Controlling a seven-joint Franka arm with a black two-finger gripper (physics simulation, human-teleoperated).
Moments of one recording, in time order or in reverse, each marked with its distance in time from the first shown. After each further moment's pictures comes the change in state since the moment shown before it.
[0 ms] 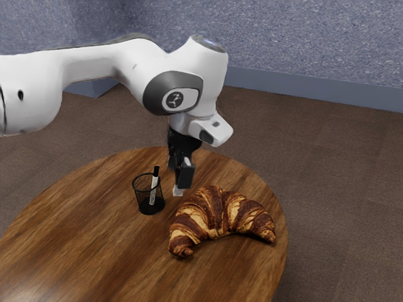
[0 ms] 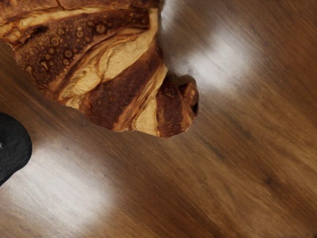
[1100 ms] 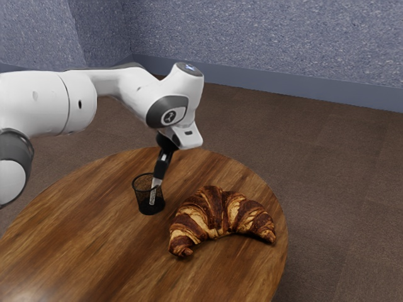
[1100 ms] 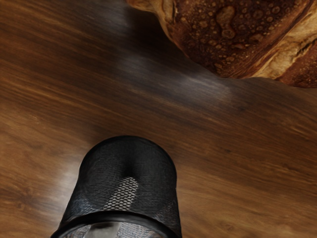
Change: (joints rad) arm 0.192 0.283 0.079 0.115 0.073 0.229 0.573
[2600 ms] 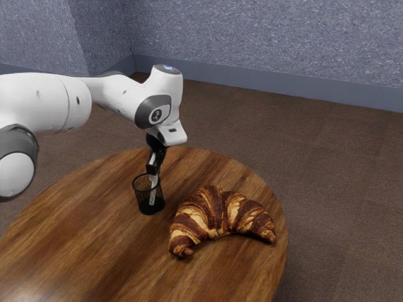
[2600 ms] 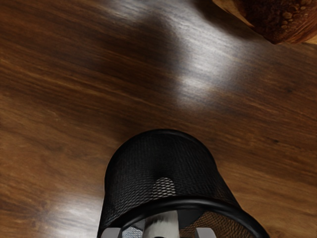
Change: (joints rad) arm 0.104 0.052 0.001 0.012 -0.101 0.090 0.179
